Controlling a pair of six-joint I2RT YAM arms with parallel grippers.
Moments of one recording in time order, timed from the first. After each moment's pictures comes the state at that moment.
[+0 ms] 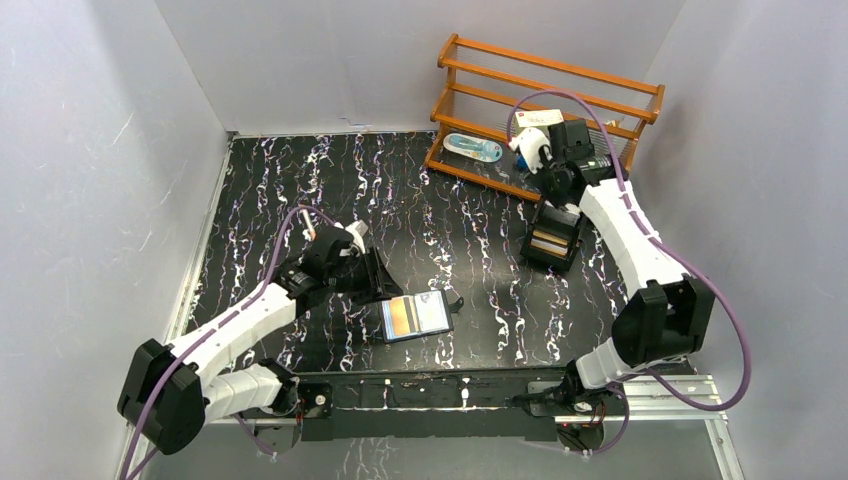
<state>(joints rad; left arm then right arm) -0.60 1.10 0.66 -0.36 0.32 -0.84 0.23 1.52 1.41 -0.82 0.13 -0.64</state>
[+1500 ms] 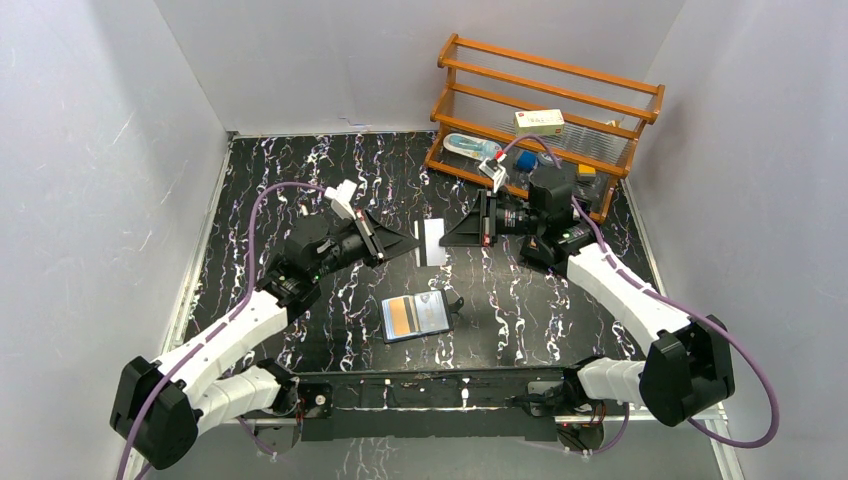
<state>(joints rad) -0.60 1.02 0.68 0.22 0.41 -1.08 0.46 1.24 0.92 0.06 -0.98 0.82</state>
